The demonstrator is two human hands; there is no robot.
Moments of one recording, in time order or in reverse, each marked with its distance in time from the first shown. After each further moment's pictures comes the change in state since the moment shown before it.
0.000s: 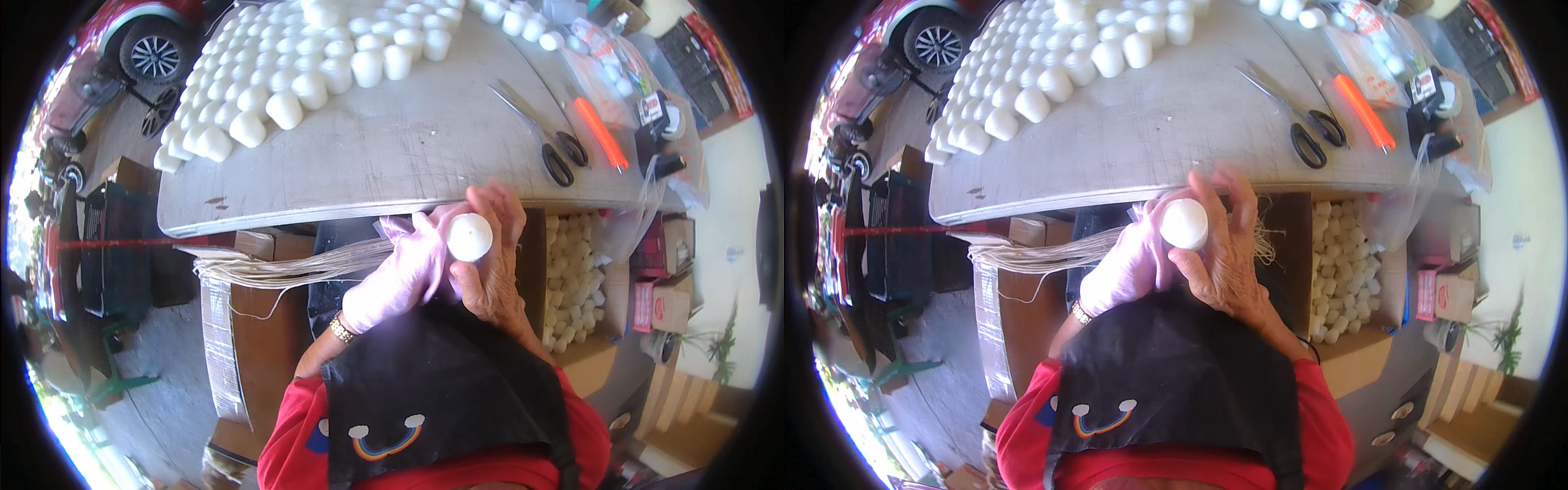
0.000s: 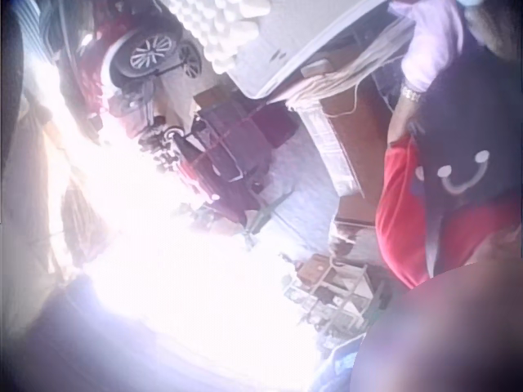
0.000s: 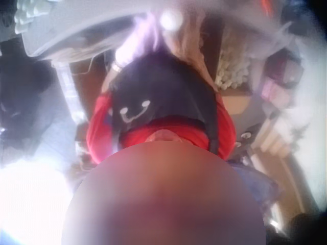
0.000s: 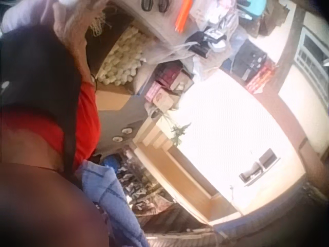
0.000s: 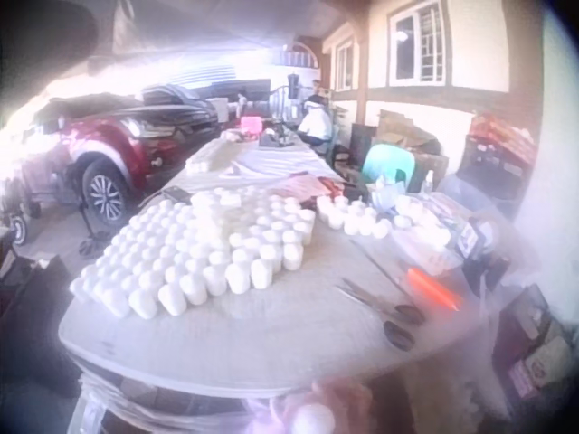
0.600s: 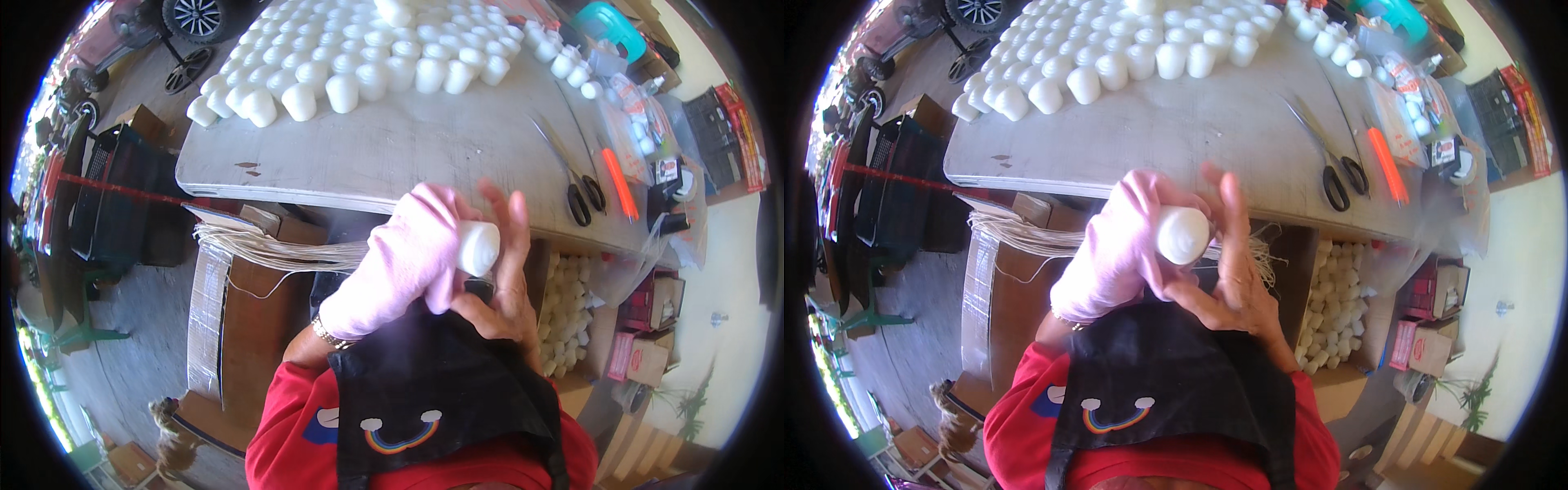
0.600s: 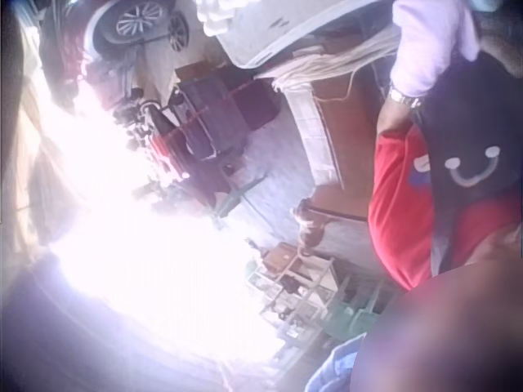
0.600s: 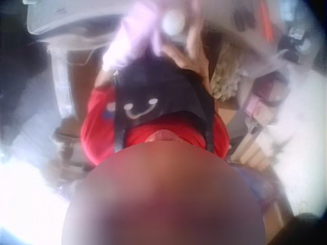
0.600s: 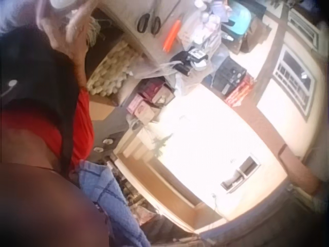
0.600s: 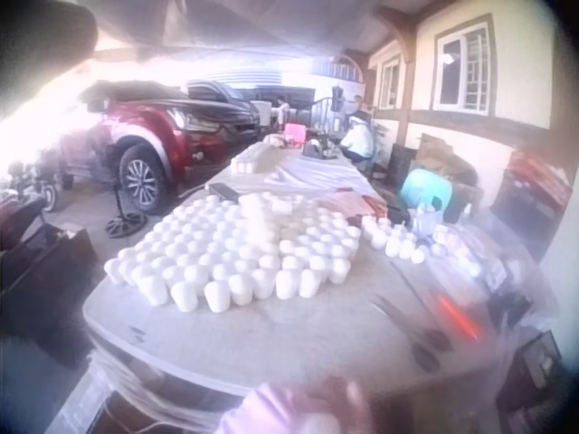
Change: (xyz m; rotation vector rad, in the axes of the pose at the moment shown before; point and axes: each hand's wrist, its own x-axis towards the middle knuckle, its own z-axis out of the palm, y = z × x) left_hand 0.021 0.088 -0.088 0.157 0.206 -0.044; right_hand 0.012 -0.014 0.006 0.613 -0.292 0.055
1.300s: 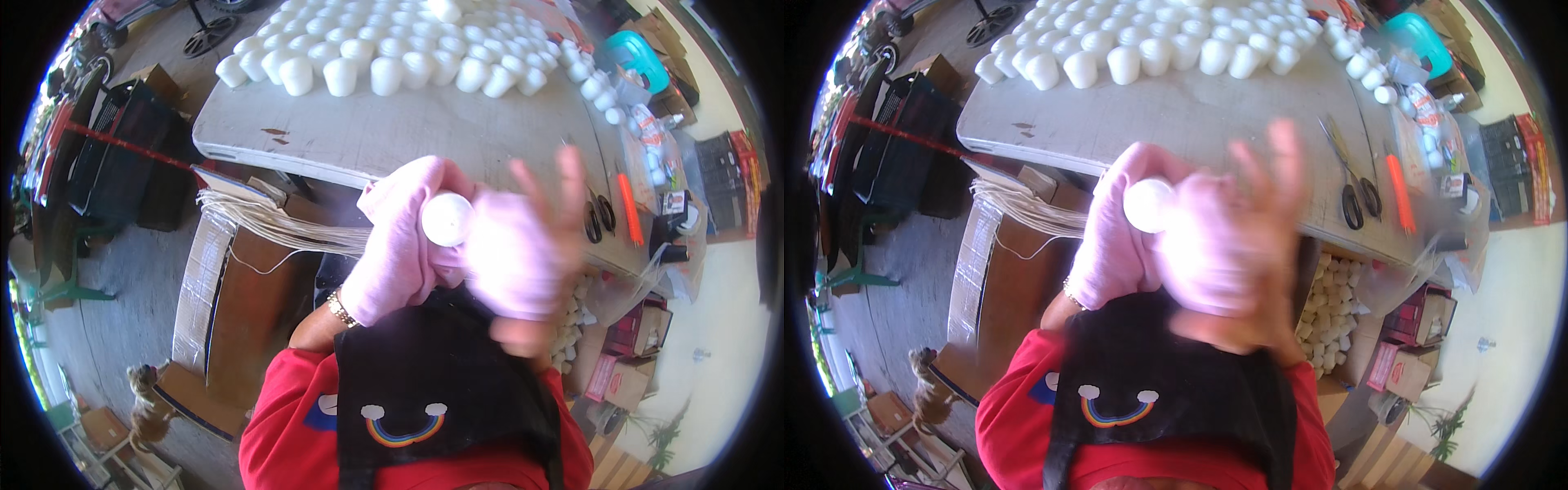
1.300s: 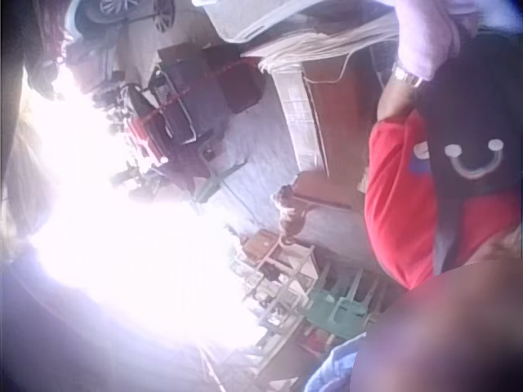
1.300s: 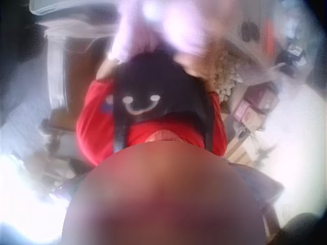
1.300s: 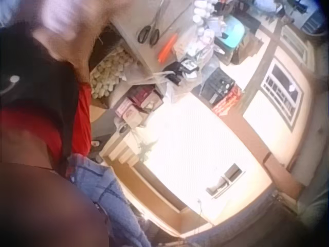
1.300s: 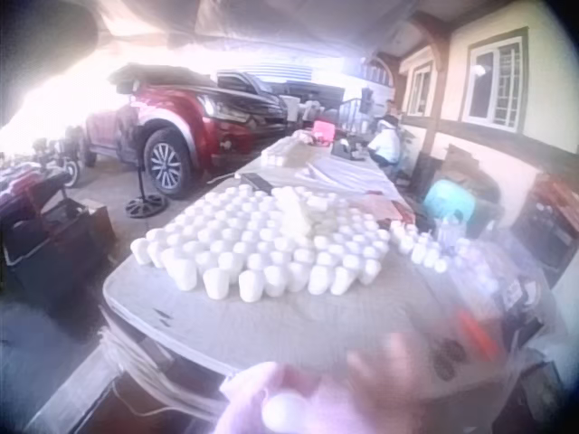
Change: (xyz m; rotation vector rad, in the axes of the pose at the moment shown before) left_hand -0.015 -0.026 0.010 -1.281 0.304 -0.499; right_hand 0.039 -0.037 0.014 -0.324 0.108 -0.311
